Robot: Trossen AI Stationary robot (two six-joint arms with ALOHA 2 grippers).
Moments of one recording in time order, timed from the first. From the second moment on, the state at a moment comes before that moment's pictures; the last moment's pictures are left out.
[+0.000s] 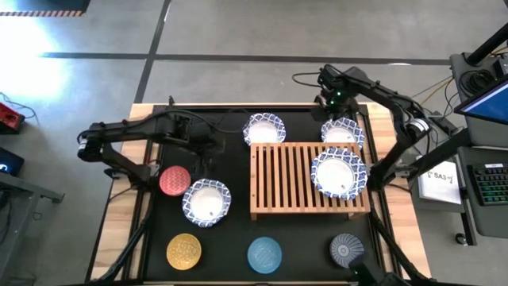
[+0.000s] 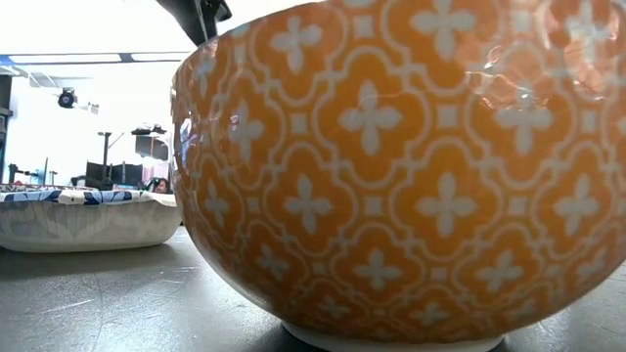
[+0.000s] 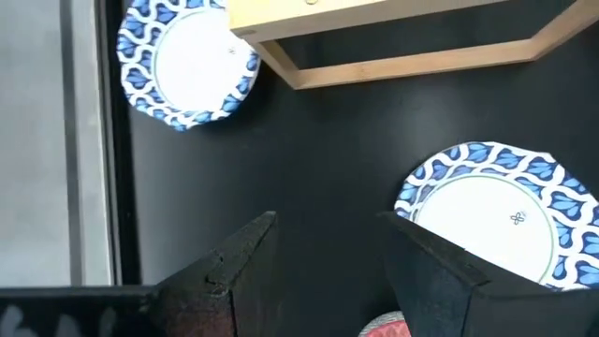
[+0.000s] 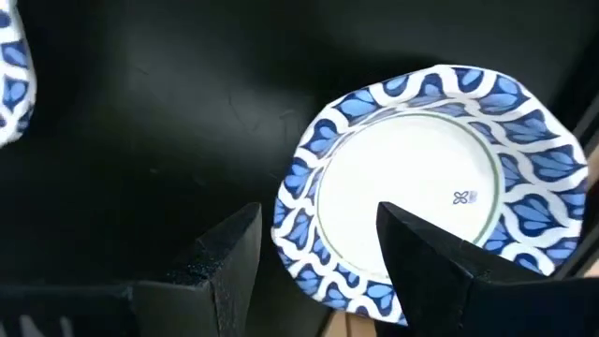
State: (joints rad) left arm 0.04 1.42 1.59 -1.33 -0.20 0.16; right arm -0.96 1.66 1.37 -1.24 -0.11 0.34
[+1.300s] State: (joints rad) left arm 0.06 1.36 1.59 -1.43 -0.20 0.29; right arm -0.96 1.82 1.35 -1.24 -0.14 0.66
